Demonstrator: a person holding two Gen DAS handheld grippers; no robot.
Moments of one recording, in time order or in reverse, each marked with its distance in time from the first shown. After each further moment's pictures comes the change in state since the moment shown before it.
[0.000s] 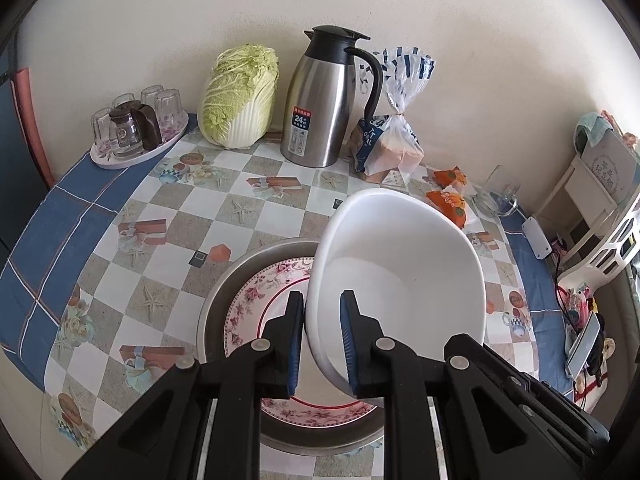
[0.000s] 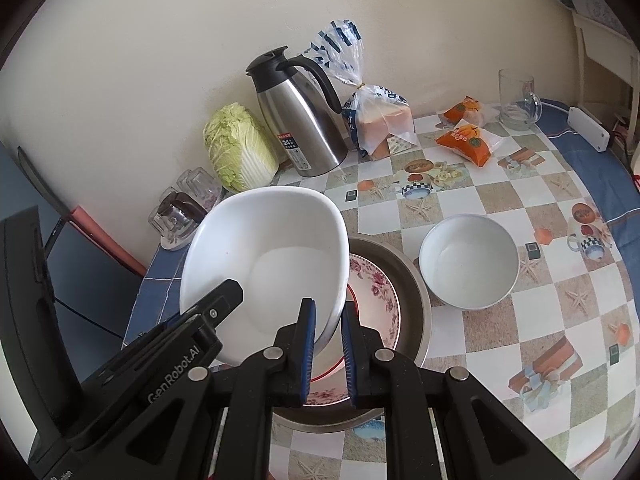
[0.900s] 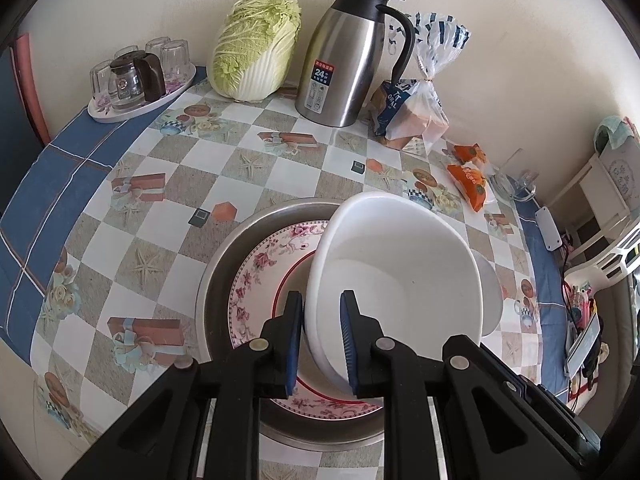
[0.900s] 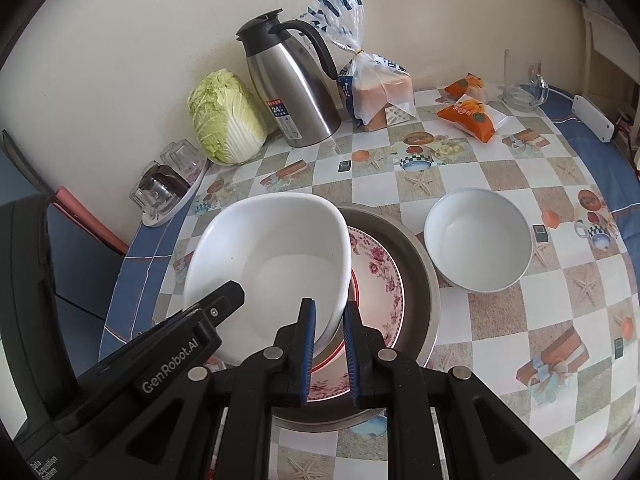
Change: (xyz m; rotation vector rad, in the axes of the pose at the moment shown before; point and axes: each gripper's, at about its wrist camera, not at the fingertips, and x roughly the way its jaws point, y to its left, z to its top) left arm 0.034 0.022 -0.005 -0.062 0.131 -0.004; right arm 0.035 0.005 -0.008 -0.018 0.086 -0.053
